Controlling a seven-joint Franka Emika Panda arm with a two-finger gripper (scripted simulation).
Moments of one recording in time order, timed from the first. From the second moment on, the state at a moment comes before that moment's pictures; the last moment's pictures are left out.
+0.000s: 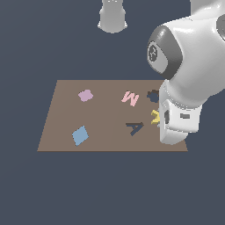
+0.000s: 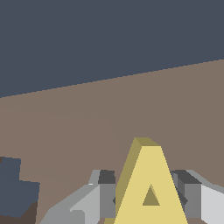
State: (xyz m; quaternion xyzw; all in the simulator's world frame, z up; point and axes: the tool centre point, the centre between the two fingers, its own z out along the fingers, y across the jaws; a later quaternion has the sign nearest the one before) arm 0.039 0.170 0.031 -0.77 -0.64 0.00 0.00
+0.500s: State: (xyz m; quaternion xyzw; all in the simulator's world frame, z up) arm 0.041 0.141 0.034 -0.70 -0.71 0.00 0.00
